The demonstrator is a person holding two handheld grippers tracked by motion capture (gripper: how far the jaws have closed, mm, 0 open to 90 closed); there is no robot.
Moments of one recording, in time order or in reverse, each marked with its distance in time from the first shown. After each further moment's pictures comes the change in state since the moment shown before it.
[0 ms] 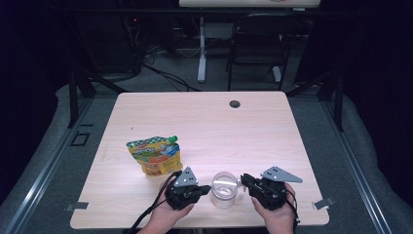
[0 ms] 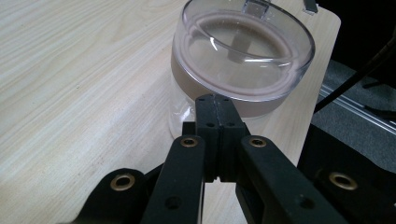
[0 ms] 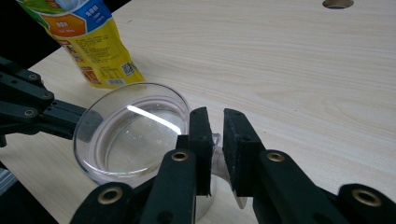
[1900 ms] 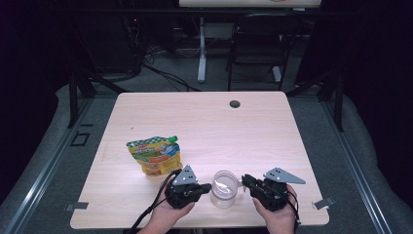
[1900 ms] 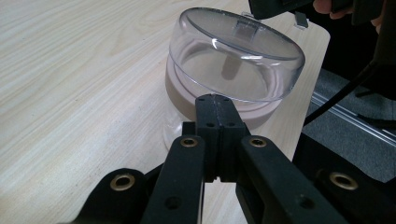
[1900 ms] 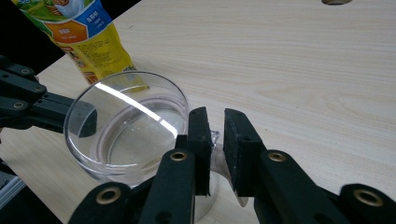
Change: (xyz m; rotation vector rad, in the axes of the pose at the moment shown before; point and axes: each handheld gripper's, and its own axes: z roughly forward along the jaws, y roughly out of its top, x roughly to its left) left arm -0.002 0.008 -0.006 -0.027 -0.015 -0.008; right arm -0.004 -0.005 -0.002 -0.019 0.014 0.037
